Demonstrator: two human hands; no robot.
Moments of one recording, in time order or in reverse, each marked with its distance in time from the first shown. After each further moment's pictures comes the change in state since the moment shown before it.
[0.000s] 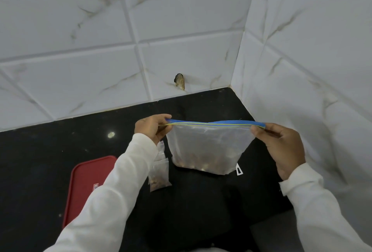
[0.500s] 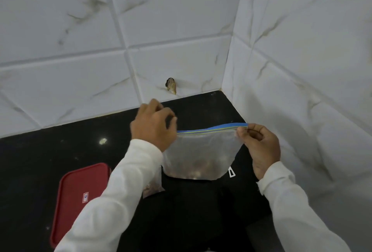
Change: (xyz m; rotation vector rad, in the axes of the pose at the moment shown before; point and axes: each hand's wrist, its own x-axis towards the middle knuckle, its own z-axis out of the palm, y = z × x) left_hand -0.012 -0.007 0.010 1.288 0.104 1.160; right_hand 0.000 0.009 0.024 0.288 0.118 0.102
